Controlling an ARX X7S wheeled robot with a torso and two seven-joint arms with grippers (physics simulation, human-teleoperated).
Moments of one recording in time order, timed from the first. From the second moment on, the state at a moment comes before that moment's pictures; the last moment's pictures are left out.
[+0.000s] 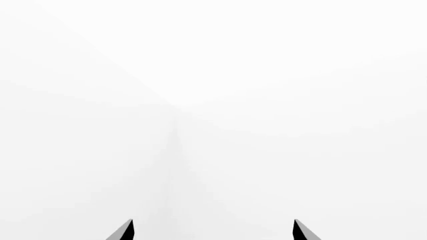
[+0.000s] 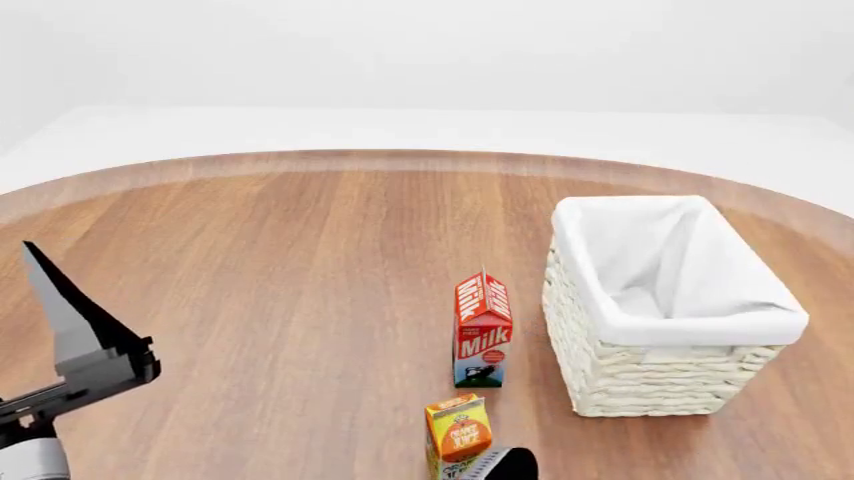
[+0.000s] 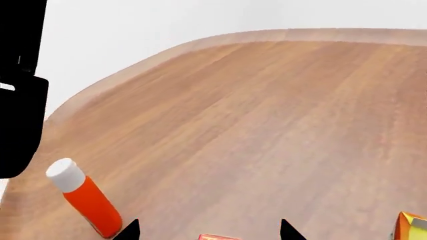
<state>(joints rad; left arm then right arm) 0.15 -0.44 -0.02 0.66 0.00 0.20 -0.68 0.64 0.63 -1.45 -0.85 1.08 0.24 0.89</state>
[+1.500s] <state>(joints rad) 0.19 -0.48 -0.12 0.71 -0.05 0.19 -0.70 0.40 0.39 -1.46 -0.34 1.13 0.11 0.83</state>
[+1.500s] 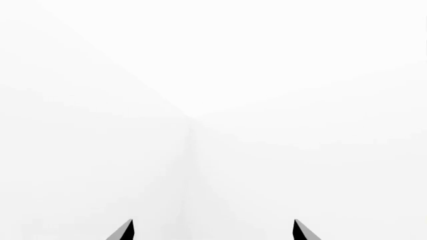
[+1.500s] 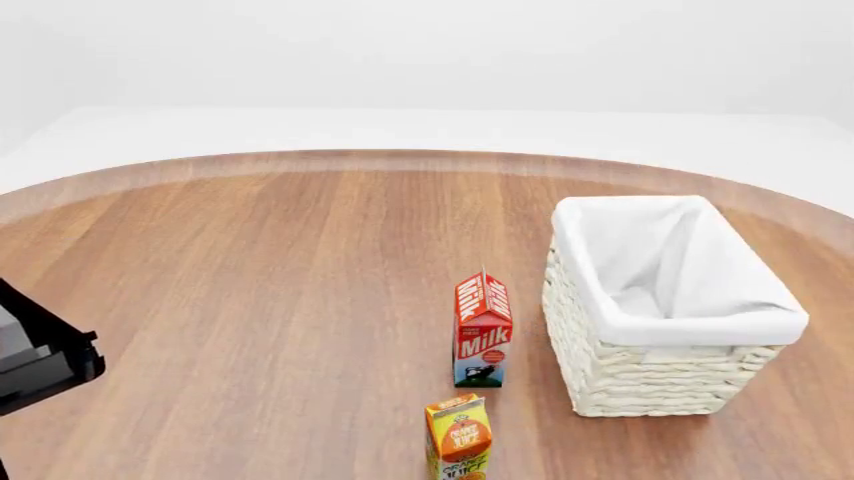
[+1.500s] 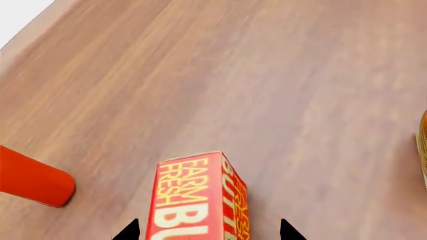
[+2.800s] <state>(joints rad) 0.19 -0.49 -0.11 0.70 -0.06 0.20 -0.70 0.45 0.38 -1.49 -0.36 1.32 0.28 0.89</state>
